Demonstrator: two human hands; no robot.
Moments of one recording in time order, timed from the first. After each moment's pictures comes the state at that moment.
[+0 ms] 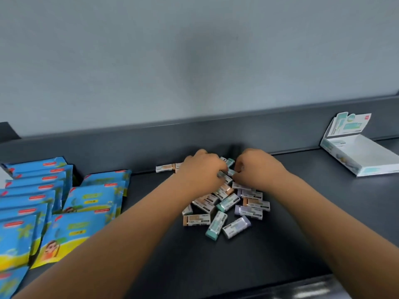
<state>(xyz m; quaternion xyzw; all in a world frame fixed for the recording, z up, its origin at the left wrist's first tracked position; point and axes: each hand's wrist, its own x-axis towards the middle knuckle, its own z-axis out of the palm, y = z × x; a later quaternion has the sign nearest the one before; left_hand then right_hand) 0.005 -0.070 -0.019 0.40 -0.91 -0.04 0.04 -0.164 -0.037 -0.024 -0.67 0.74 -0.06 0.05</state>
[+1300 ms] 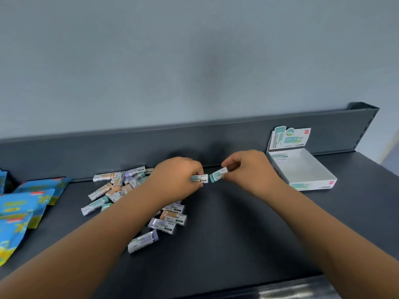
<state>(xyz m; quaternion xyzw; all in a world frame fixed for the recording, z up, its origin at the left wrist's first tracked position) -0.116 -0.045 -0.012 0.42 -0.90 -0.01 0.11 -0.323 0.011 -0.007 -0.64 0.69 -0.32 0.13</state>
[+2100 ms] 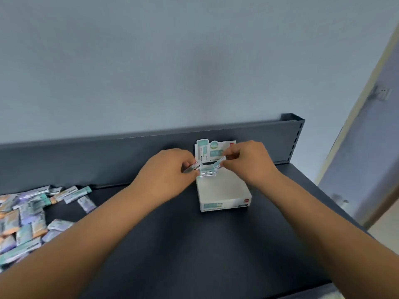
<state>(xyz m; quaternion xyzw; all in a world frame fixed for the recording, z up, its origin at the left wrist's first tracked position) -0.316 -0.026 0.011 0.42 -0.86 -0.10 0.26 -0.537 0.006 0.010 -0.64 0.70 -0.31 0.04</state>
